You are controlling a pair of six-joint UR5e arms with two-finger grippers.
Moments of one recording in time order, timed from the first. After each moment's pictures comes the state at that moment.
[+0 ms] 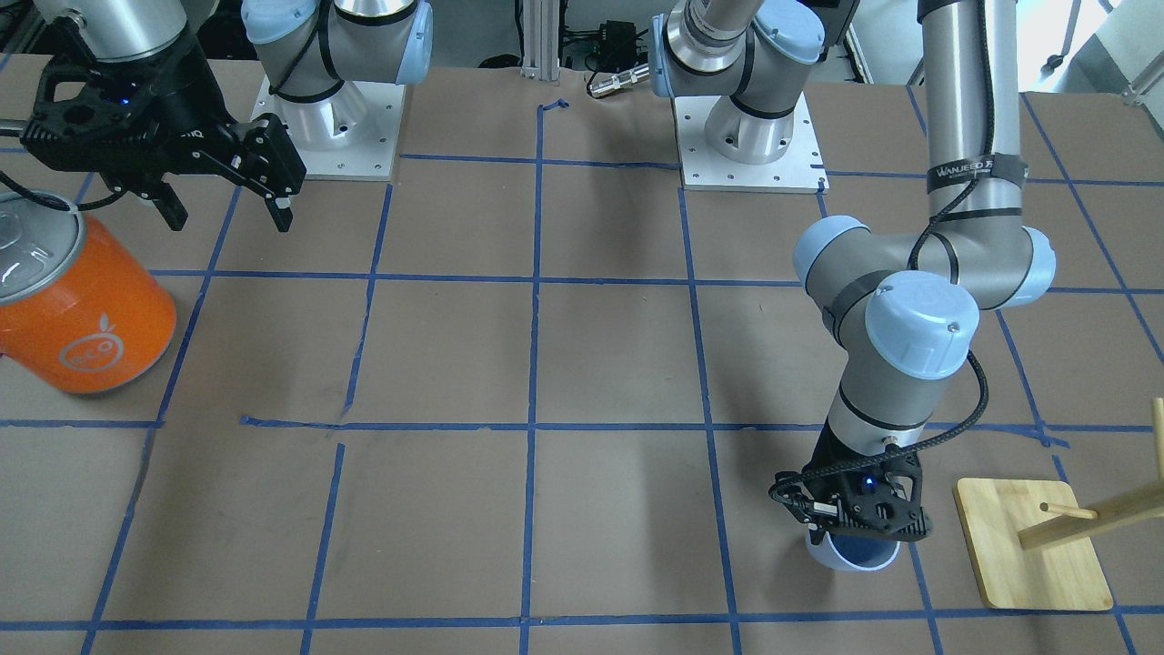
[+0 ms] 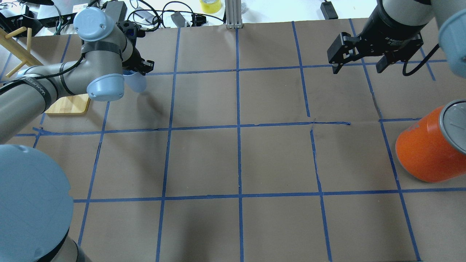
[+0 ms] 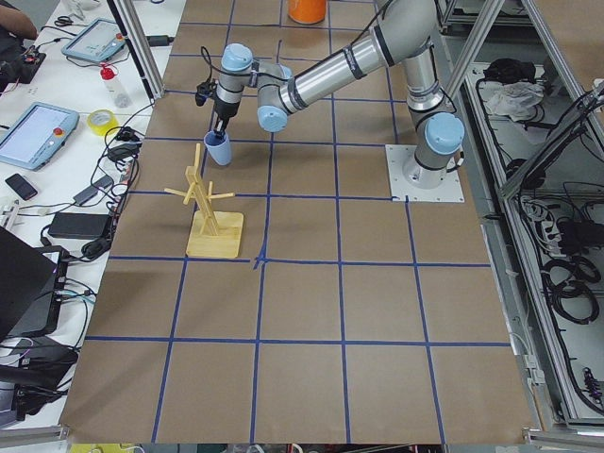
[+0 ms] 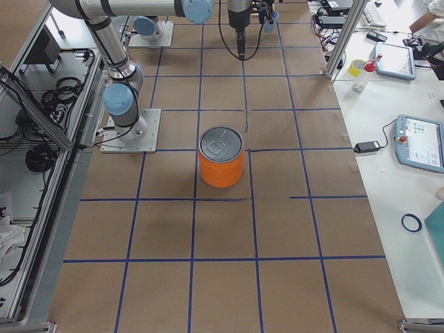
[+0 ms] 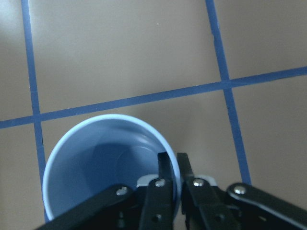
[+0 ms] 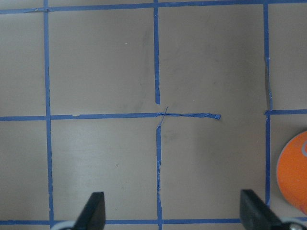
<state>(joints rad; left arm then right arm) -1.47 -2.06 -1.67 -0.65 1.59 0.26 1.52 -1.64 1.61 -1.67 -1.54 -0.04</state>
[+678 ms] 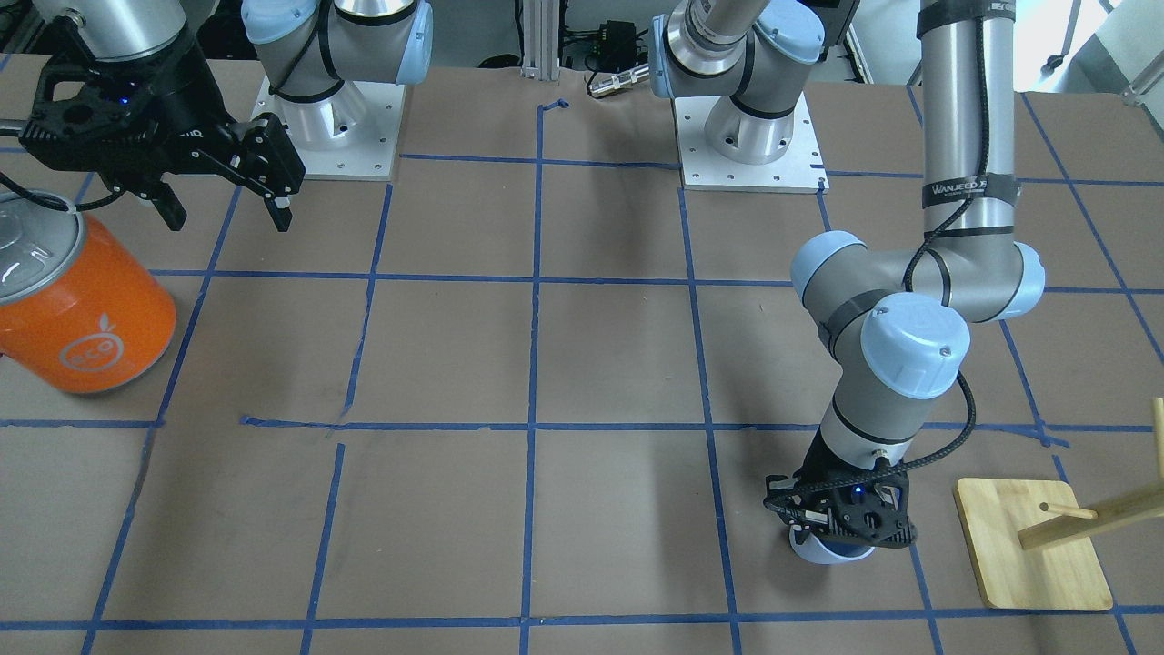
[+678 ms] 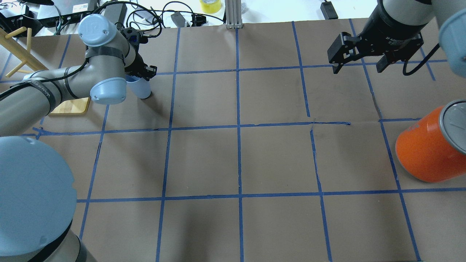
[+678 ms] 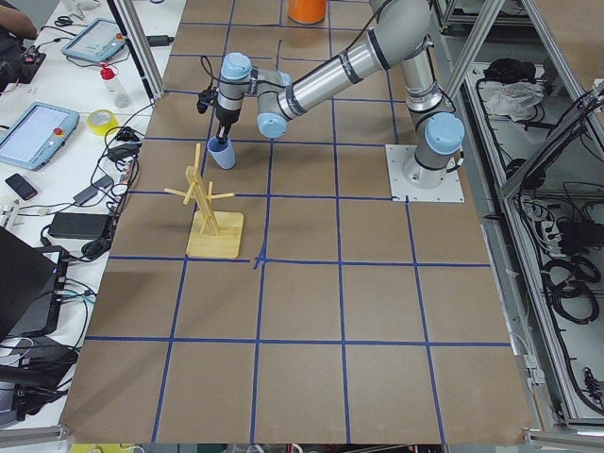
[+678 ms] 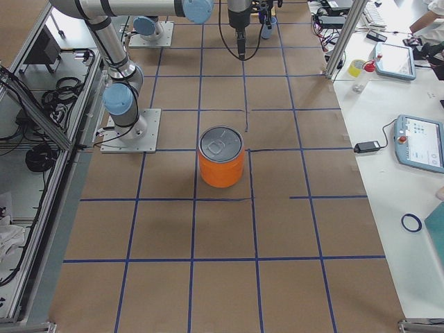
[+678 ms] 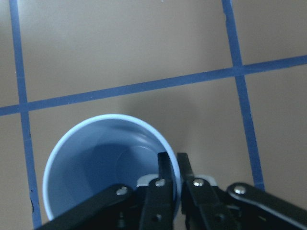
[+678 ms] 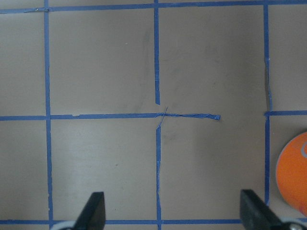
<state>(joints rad) -1.47 -2.08 -1.67 -0.66 1.56 0.25 1.52 -1.64 1.61 -1.67 -1.54 -0.04</state>
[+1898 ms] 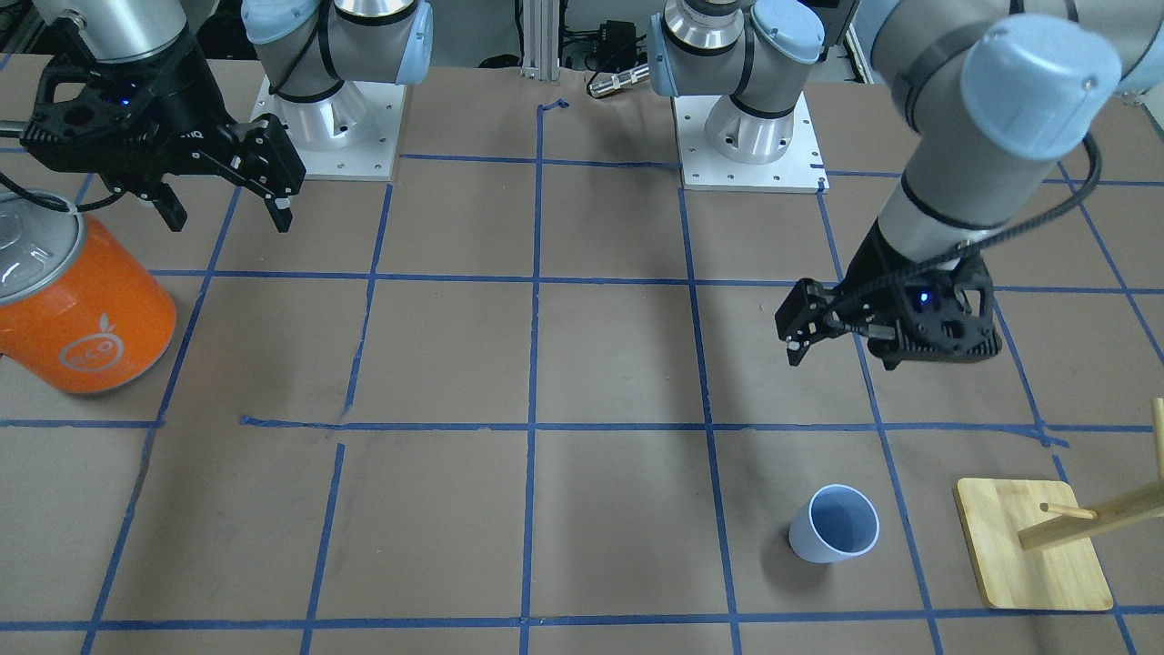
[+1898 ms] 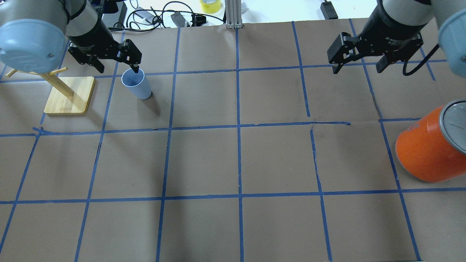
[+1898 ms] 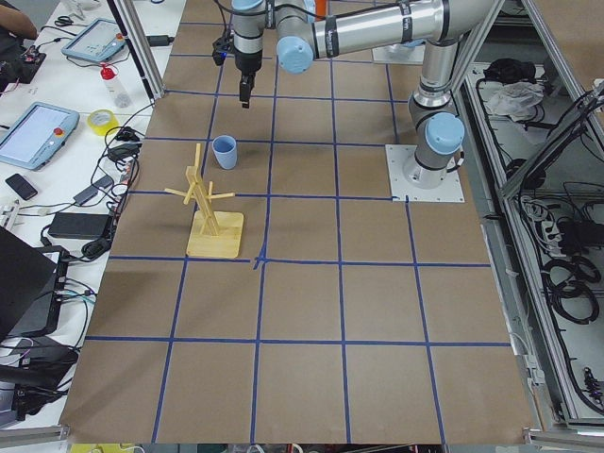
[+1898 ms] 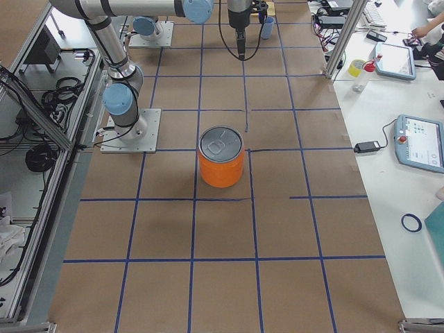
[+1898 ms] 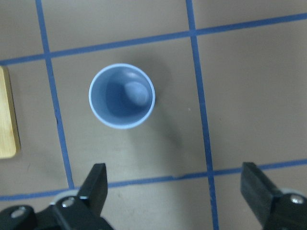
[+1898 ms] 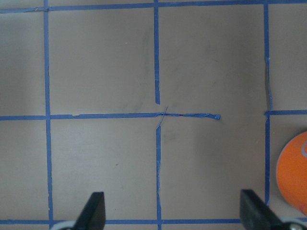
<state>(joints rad) -1.48 -1.70 -1.56 -1.36 1.57 0.10 1.52 -1.64 1.61 -1.67 -1.54 -0.04</state>
